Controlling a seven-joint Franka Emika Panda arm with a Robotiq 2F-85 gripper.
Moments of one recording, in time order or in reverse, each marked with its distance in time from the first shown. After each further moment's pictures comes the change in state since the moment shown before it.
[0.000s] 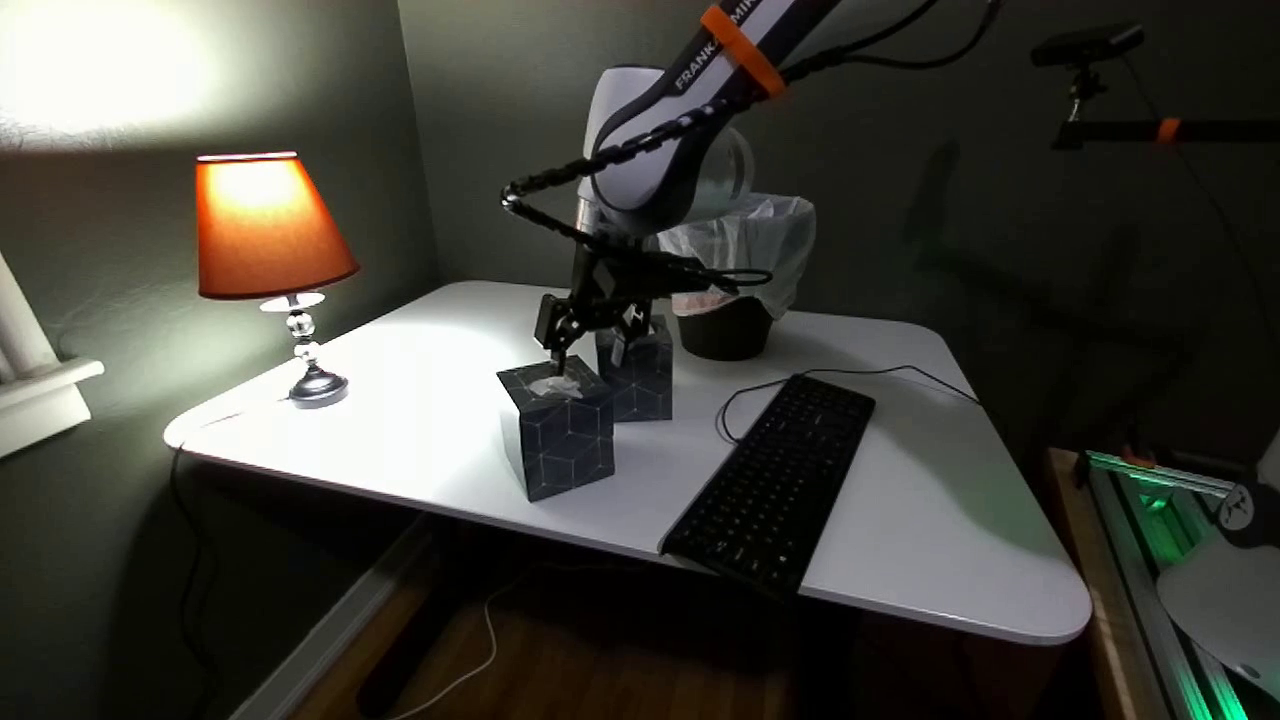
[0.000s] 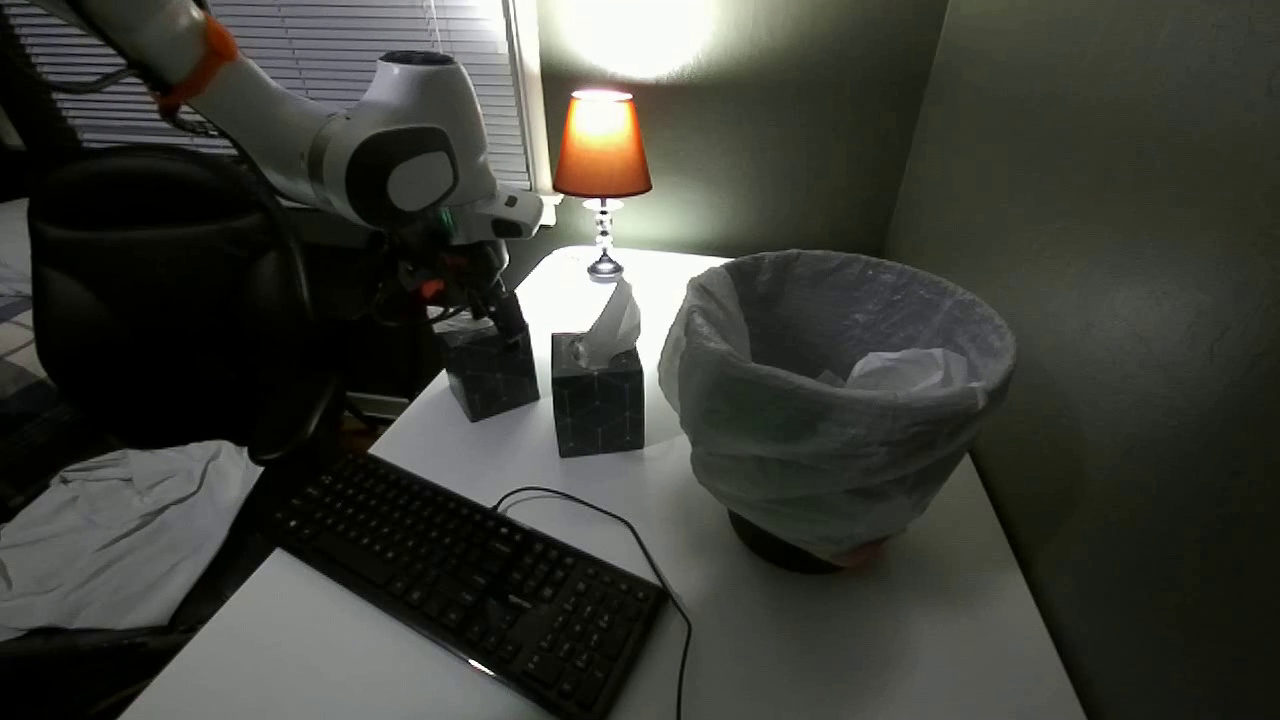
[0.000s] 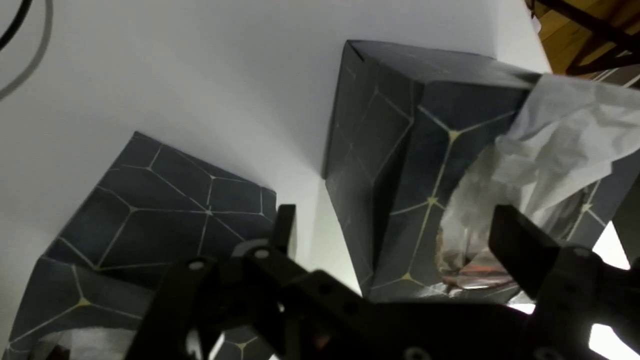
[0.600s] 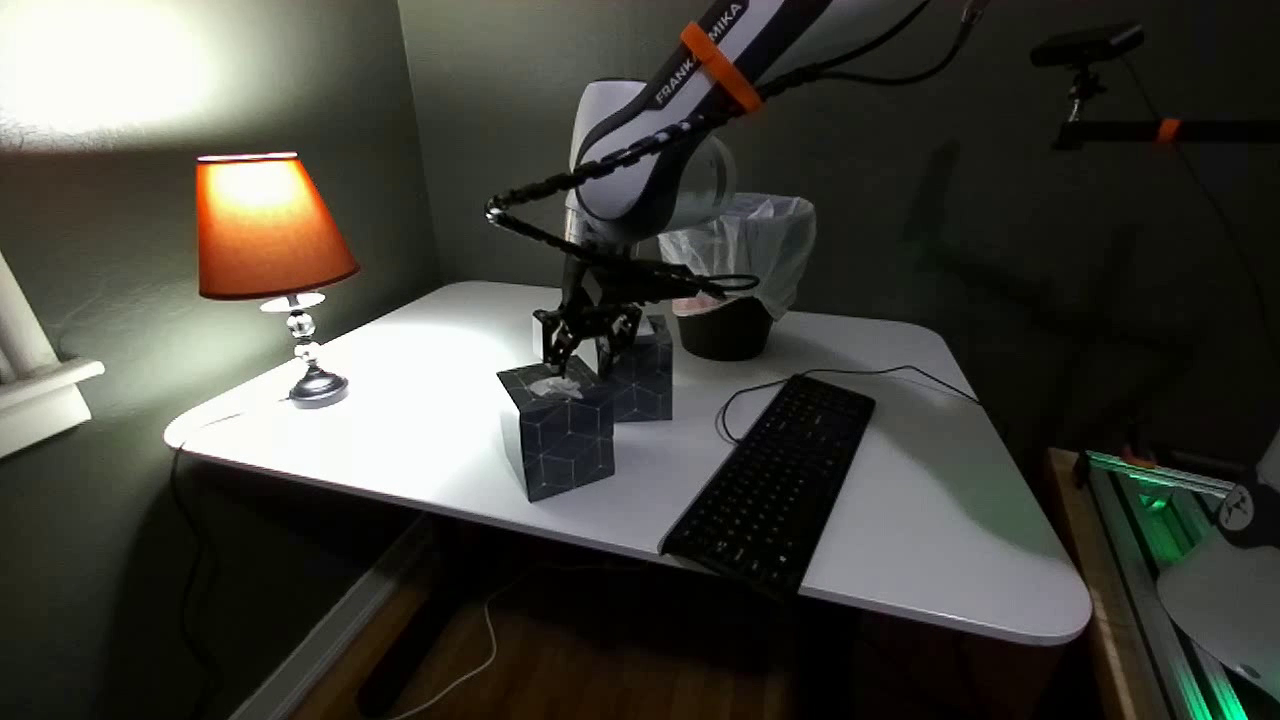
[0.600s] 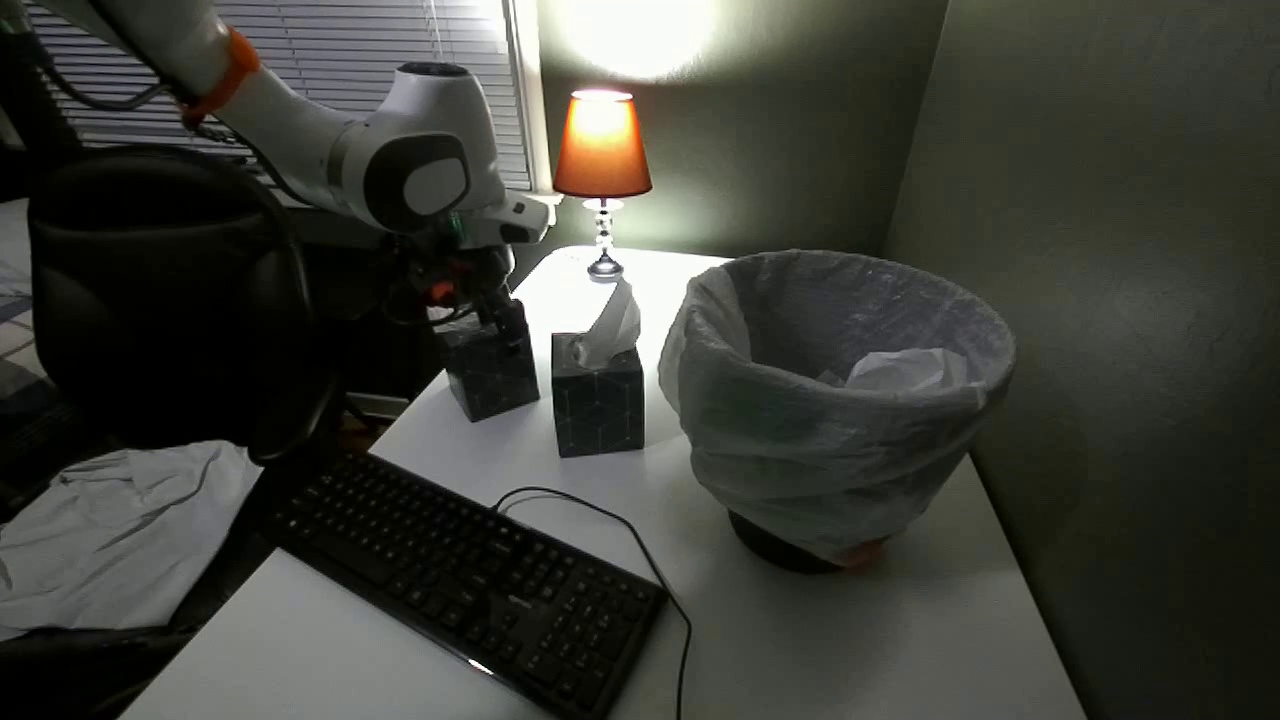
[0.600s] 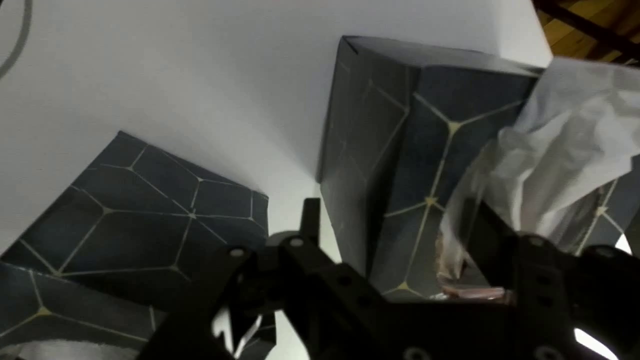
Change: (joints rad) arm 0.002 0.056 0.000 0.069 0.000 -0.043 0.001
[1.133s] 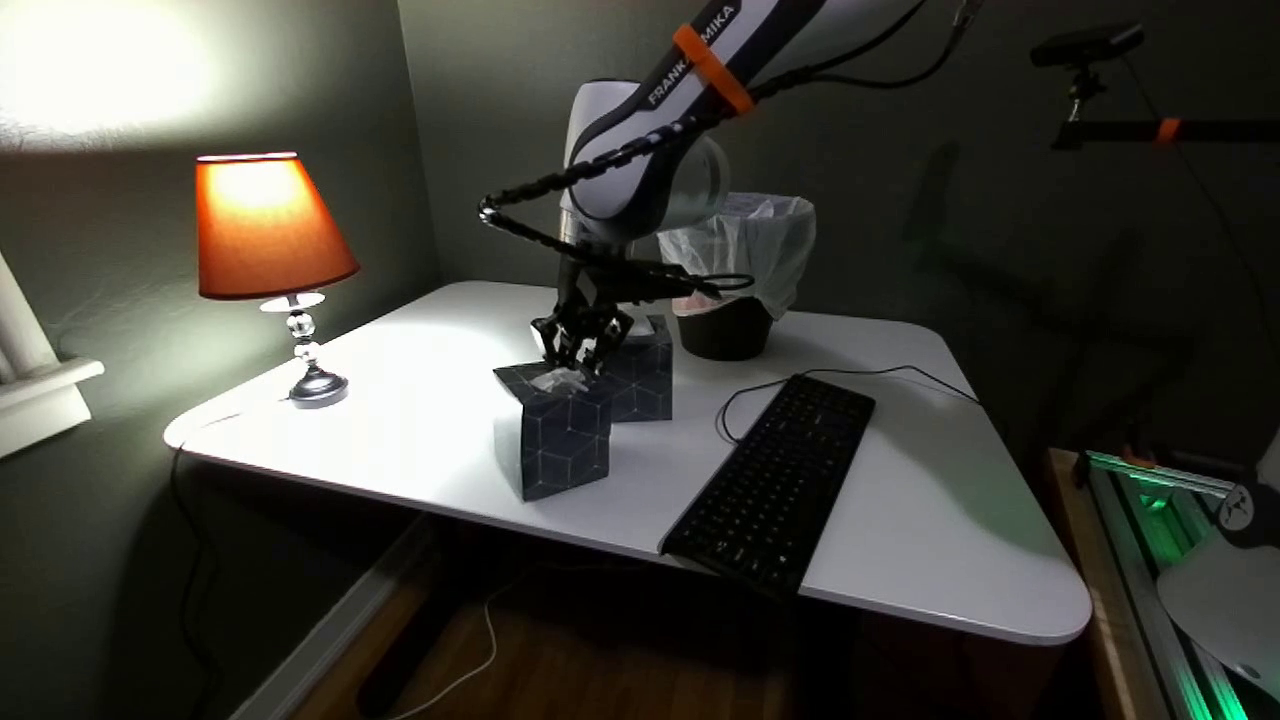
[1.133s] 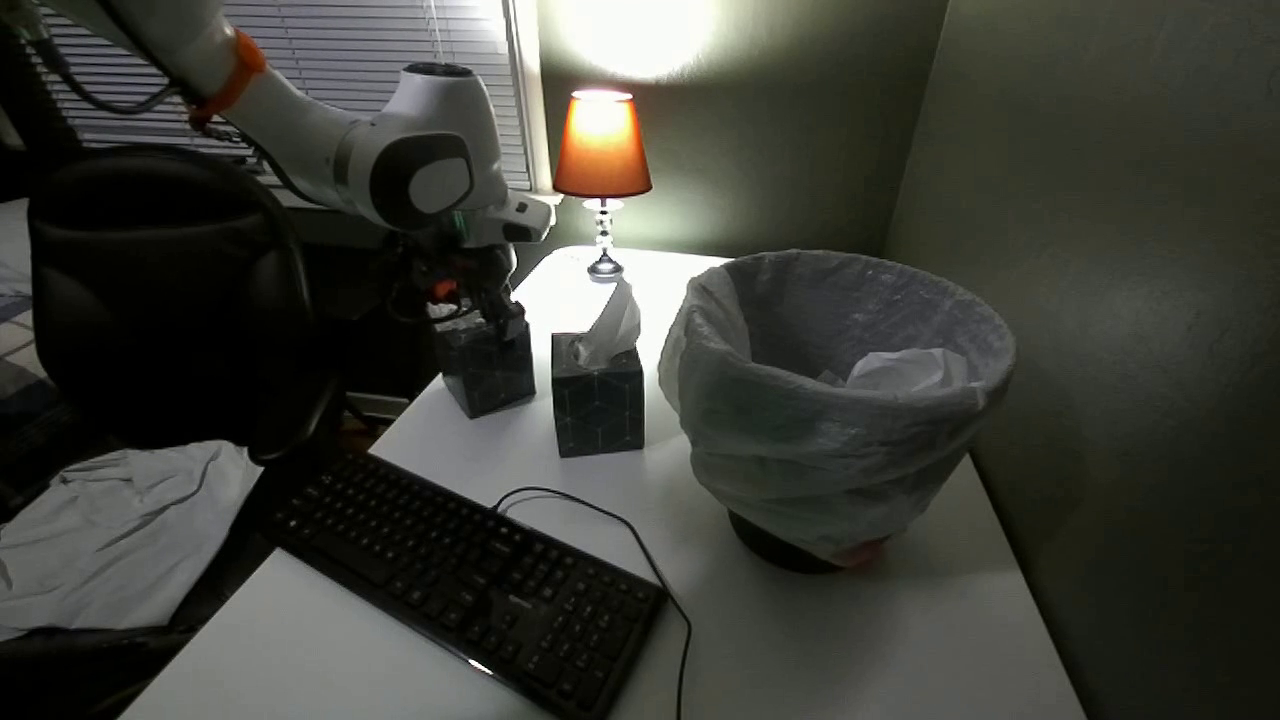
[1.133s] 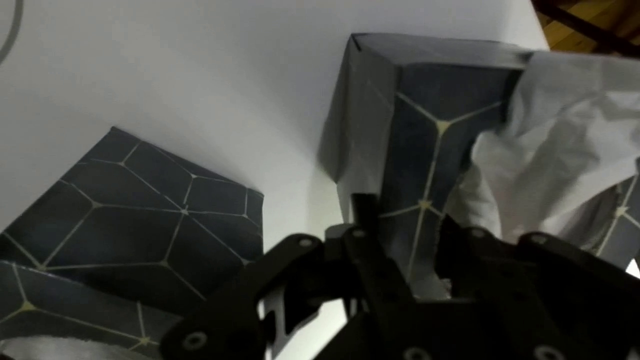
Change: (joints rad) arm 0.000 0.016 0.000 0.028 0.000 -0.020 0.000
